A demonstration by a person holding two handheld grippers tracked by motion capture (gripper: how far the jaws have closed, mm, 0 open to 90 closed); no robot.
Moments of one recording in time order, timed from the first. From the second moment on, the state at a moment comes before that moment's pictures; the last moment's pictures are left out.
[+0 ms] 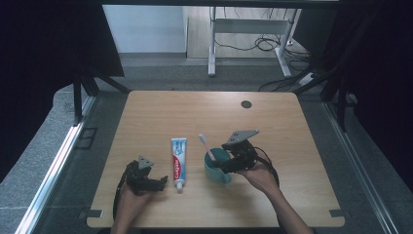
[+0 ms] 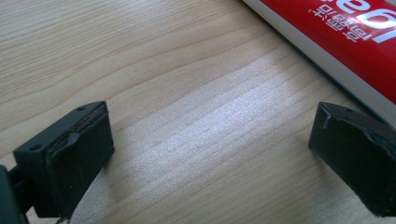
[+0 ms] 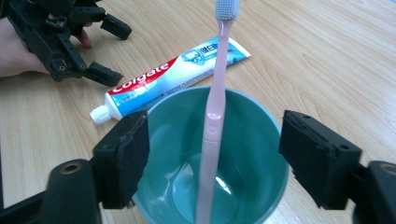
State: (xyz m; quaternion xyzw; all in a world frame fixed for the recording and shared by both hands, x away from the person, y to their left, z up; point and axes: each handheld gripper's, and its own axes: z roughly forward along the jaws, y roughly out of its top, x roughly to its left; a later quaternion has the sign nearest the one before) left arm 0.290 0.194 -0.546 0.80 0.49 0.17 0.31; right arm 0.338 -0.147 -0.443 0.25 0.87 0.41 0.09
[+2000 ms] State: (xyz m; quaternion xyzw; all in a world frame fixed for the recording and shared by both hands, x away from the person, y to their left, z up) left arm 0.289 0.194 -0.546 0.80 0.49 0.17 0.31; right arm 0.305 -0.240 -0.473 0.32 0.85 0.38 0.17
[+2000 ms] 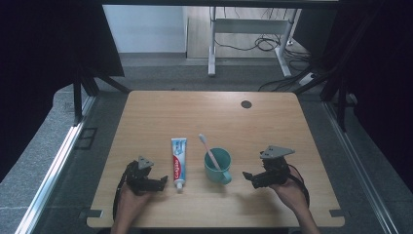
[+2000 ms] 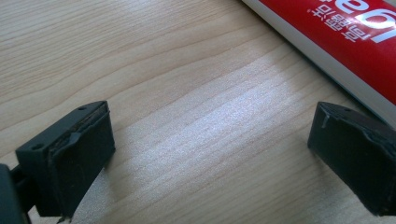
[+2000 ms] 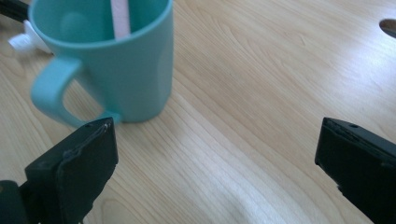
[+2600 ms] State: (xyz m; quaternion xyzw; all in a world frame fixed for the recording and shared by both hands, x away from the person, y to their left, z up) left arm 0.289 0.194 -0.546 0.80 0.49 0.17 0.31; right arm 0.292 -0.255 -0.506 0.34 0.84 0.39 0.17
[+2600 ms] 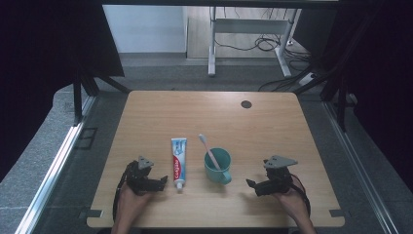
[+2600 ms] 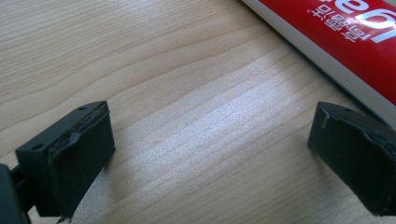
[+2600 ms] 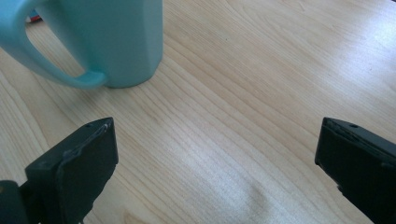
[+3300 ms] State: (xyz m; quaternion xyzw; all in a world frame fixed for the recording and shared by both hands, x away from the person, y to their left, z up) left arm 0.292 0.194 -0.538 0.80 0.49 0.17 0.30; right arm 0.290 -0.260 -0.540 0.35 0.85 0.36 0.16
